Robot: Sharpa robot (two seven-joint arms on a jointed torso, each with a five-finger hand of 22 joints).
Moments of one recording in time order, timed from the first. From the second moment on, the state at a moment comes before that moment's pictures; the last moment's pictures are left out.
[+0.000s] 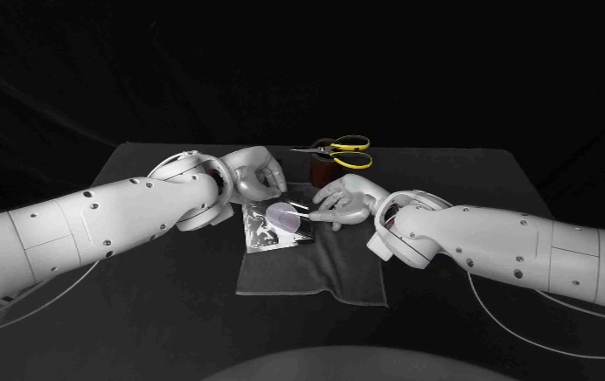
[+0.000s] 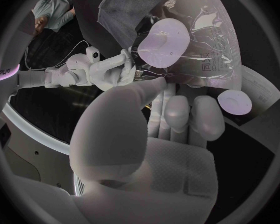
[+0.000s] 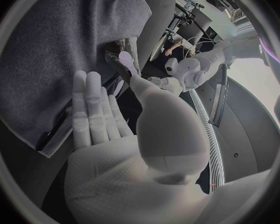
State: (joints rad) left arm 1.20 -0.70 -0.11 1.38 -1.15 -0.18 -0.07; left_hand 1.40 -0.20 0.76 0.01 0.05 1.05 0.11 0.40 0.36 1.21 0.05 0.33 0.18 1.41 -0.04 1.19 0.90 0.11 1.33 0.06 1.37 1.09; right arm 1.11 -0.68 -0.19 1.47 -0.84 -0.41 -0.05; right_hand 1.24 -0.18 0.31 0.13 0.13 0.74 0.19 0.15 0.45 0.90 0.17 0.26 0.15 1.13 0.09 0.59 0.63 0.18 1.04 0.19 0.44 0.33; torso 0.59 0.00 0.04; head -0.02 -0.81
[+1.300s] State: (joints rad) left arm 1.20 -0.74 -0.11 1.42 -1.05 -0.21 -0.01; left_hand 1.33 -0.20 0.75 0.00 0.05 0.96 0.13 0.36 0.39 1.13 0.07 0.28 0.19 1.28 -0.01 1.03 0.66 0.12 1.17 0.08 1.23 0.80; right arm 1.09 -0.63 -0.19 1.46 -0.76 -0.43 0.03; right_hand 1.34 -0.07 0.55 0.13 0.04 1.04 0.09 0.32 0.45 1.34 0.03 0.29 0.10 1.36 -0.05 0.95 0.73 0.18 1.22 0.07 0.65 0.47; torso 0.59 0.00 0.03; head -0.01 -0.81
